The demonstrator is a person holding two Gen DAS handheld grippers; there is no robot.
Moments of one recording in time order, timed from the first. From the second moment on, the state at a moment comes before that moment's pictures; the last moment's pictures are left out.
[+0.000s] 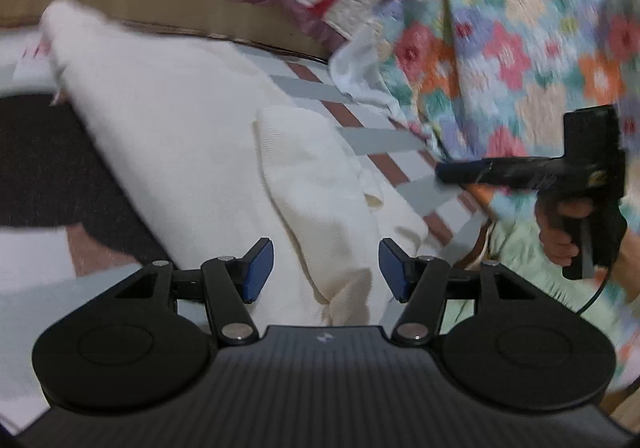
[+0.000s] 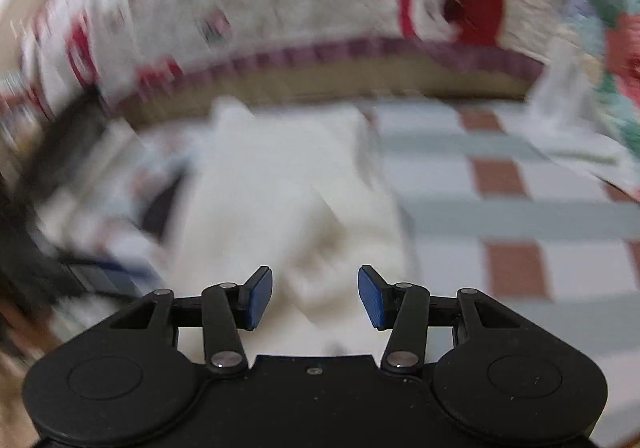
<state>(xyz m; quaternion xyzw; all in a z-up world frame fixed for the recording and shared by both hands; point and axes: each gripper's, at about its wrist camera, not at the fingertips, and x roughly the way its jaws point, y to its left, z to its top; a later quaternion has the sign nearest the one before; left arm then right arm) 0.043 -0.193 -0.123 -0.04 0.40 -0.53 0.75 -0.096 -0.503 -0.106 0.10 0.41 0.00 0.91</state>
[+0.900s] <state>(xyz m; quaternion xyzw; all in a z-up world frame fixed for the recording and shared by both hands) 0.037 -0.219 -0.137 -0.02 0.47 -0.36 0.81 -0.040 -0.522 -0.166 0.09 0.36 0.01 0.93</state>
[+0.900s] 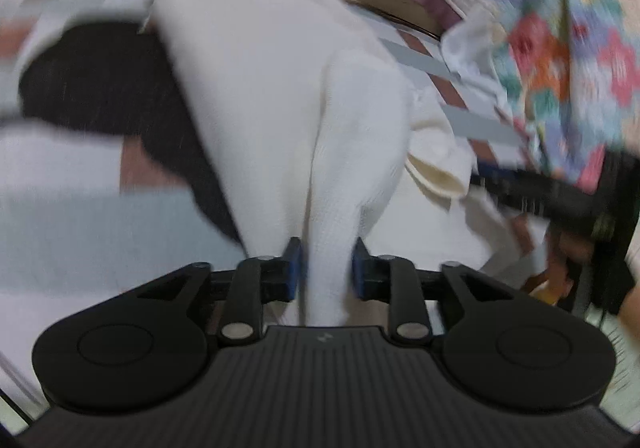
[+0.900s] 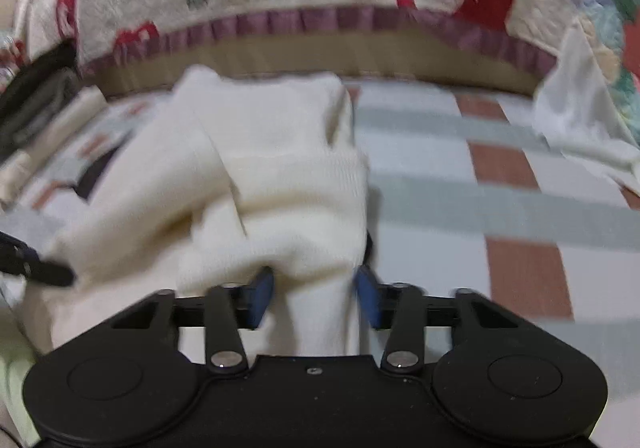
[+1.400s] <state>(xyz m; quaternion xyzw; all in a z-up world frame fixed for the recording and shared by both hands) 0.074 -0.226 -0.123 -0.04 0.45 -0.27 0.85 -0.021 -0.567 -0.167 0.21 0.32 0.01 0.92</state>
